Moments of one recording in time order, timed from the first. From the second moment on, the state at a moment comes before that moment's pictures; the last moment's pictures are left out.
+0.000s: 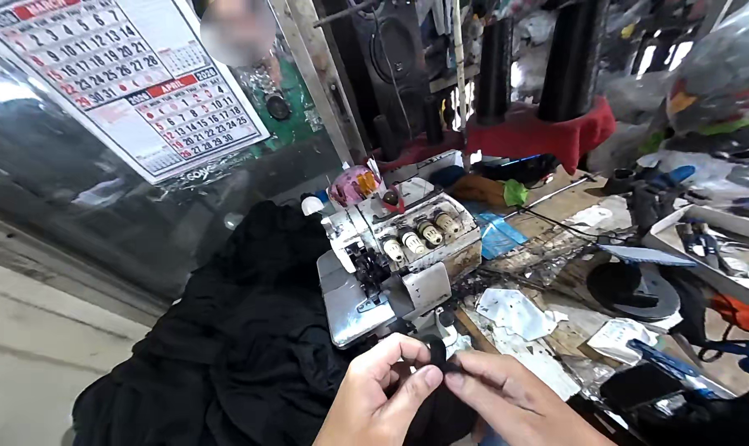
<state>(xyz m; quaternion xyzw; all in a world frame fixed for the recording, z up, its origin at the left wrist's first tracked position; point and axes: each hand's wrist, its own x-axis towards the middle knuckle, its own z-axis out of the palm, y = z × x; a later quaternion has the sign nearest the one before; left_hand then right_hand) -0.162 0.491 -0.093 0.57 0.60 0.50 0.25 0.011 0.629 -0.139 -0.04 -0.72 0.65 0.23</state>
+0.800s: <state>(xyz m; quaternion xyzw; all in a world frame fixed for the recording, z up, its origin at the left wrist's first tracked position) -0.156 0.479 -0.102 0.54 0.60 0.54 0.24 0.012 0.617 -0.140 -0.09 -0.67 0.69 0.26</state>
